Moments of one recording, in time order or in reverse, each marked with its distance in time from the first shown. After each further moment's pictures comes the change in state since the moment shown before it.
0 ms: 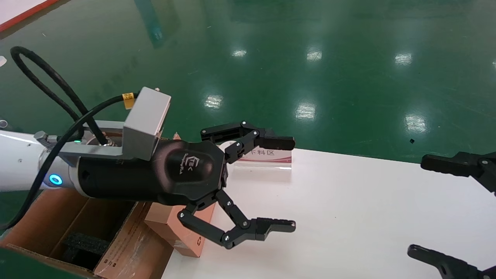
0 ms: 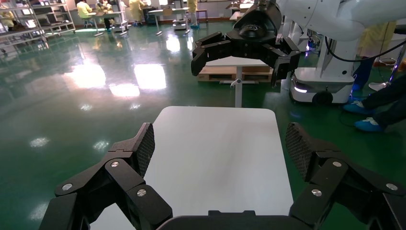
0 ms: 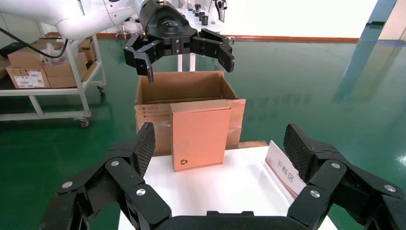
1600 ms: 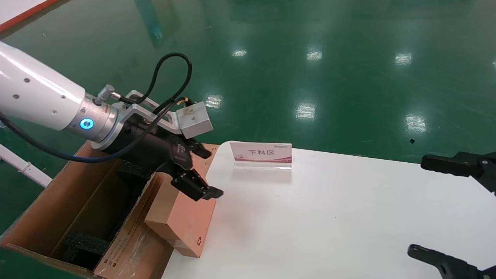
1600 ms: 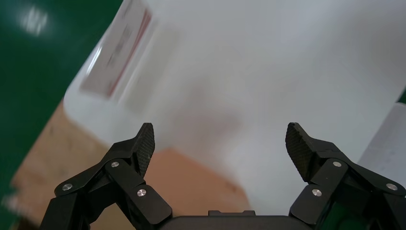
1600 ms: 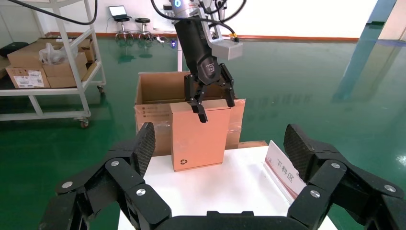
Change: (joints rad) left arm -0.681 0.010 0.591 -0.069 0.815 0.084 -0.769; right arm 0.001 0.001 -0.003 -0.001 0.002 0.001 -0.002
